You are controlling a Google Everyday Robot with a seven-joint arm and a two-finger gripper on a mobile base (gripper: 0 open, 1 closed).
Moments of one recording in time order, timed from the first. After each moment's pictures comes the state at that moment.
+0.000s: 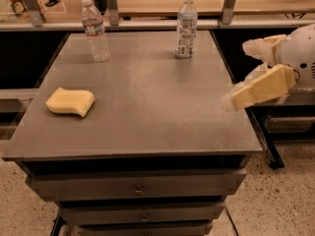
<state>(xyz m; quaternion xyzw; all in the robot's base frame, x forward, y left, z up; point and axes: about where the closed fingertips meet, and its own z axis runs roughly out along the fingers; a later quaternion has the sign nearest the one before) 0.456 -0.148 0.984 -0.46 0.75 0.25 0.42</state>
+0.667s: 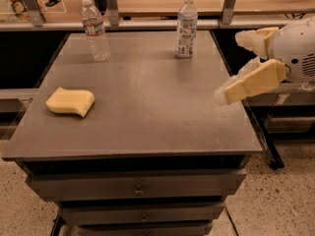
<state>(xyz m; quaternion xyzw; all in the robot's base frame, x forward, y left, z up) 0.469 -0.134 0.995 -0.47 0.71 0.26 0.45</state>
